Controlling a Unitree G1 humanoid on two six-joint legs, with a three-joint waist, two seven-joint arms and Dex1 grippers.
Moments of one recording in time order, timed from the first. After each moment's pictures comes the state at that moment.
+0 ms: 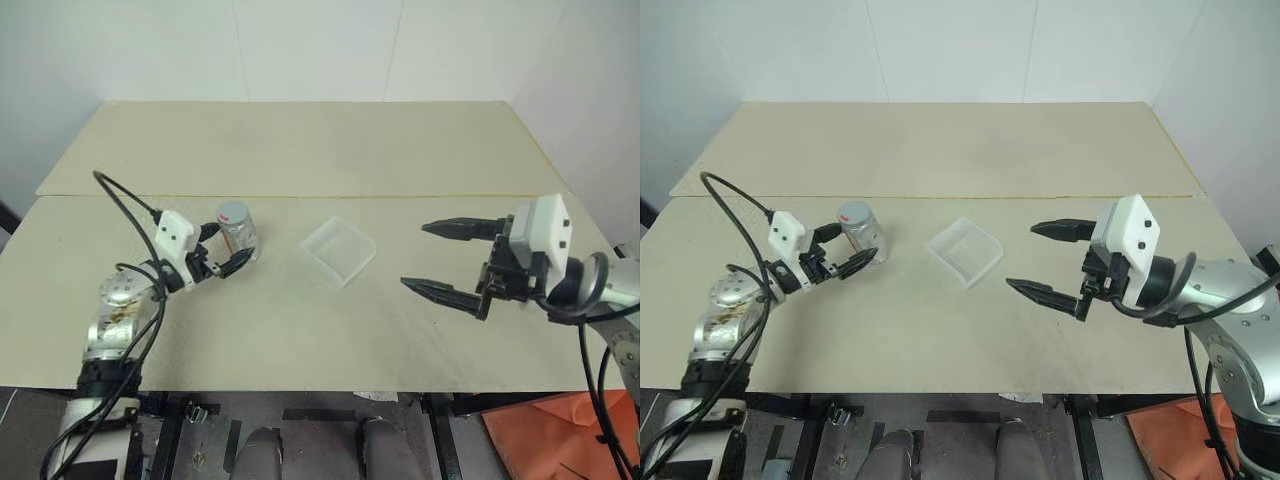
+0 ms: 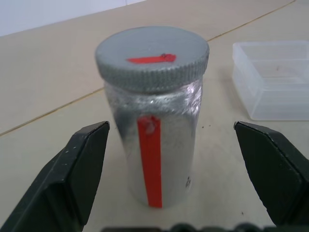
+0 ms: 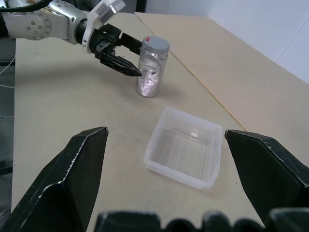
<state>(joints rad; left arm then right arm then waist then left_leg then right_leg) -0.46 0.54 0.13 0.31 -0.31 0.10 -0.84 -0.25 -0.89 -0.24 -0.59 0.69 0.56 0.88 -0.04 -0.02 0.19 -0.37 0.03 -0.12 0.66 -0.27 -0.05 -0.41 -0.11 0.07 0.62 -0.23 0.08</state>
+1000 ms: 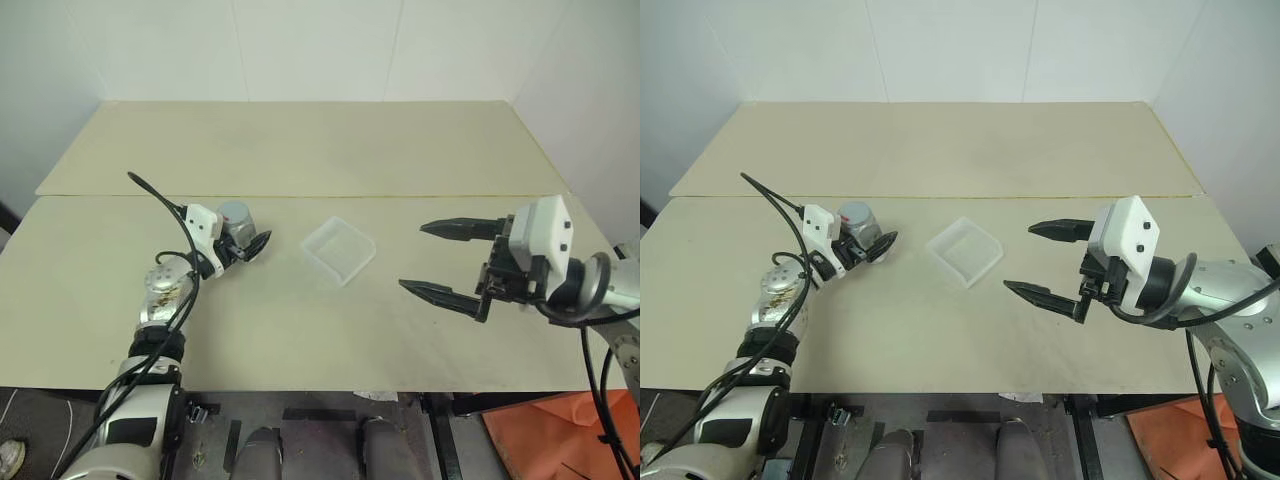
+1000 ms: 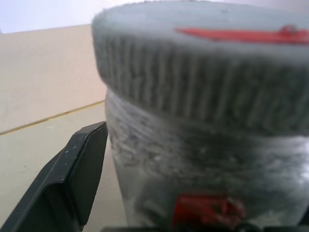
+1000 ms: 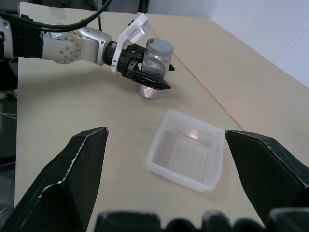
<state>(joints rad) -0.67 0.39 0.13 0.74 -0.25 -0.14 -0.76 -0.25 -0.90 -0.25 -0.62 0.71 0.58 0.87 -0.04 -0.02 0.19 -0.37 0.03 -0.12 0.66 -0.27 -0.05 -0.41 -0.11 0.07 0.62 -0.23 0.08</state>
